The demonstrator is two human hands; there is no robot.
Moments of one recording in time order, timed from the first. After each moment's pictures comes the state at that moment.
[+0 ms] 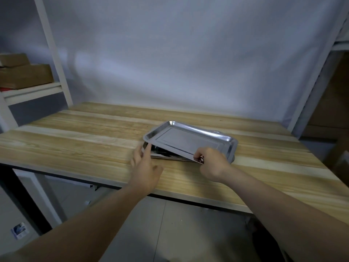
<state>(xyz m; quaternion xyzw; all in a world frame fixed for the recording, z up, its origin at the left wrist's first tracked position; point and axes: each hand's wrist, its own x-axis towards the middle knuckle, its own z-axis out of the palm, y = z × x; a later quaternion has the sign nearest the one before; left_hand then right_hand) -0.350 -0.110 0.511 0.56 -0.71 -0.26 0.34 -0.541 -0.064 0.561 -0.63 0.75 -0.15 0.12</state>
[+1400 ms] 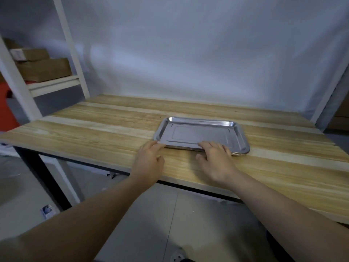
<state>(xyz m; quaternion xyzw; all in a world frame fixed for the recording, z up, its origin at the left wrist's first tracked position) -0.323 -0.106 0.507 0.55 -0.77 -0.14 0.31 -0.522 -0.063 0.527 -0.68 0.70 -0.21 0.06</state>
